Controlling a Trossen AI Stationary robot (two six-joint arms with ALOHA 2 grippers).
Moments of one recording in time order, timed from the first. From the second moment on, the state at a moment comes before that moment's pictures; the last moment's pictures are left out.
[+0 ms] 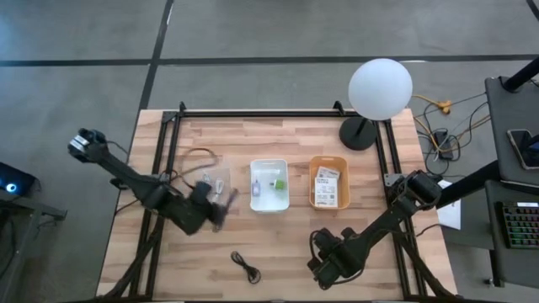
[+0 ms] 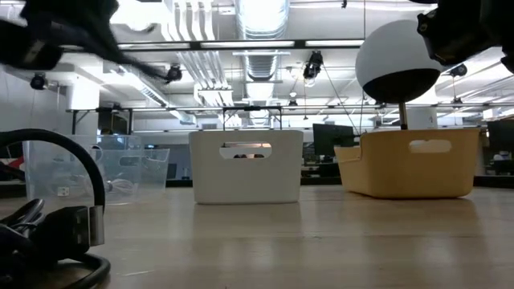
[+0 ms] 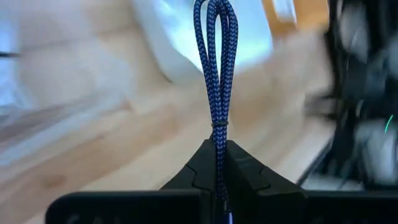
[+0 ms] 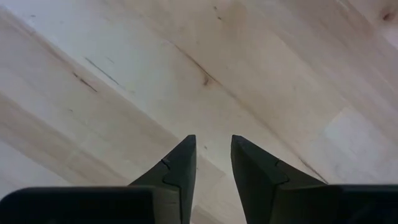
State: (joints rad) left arm -0.58 1.18 0.91 -0.64 -0.46 -1.70; right arm 0.71 1.96 1.36 -0.98 0.16 1.64
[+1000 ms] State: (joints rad) left arm -0.48 0.86 0.55 -0.16 -0.50 -1.02; right arm 0.71 1.96 1.35 -0.98 0.17 1.64
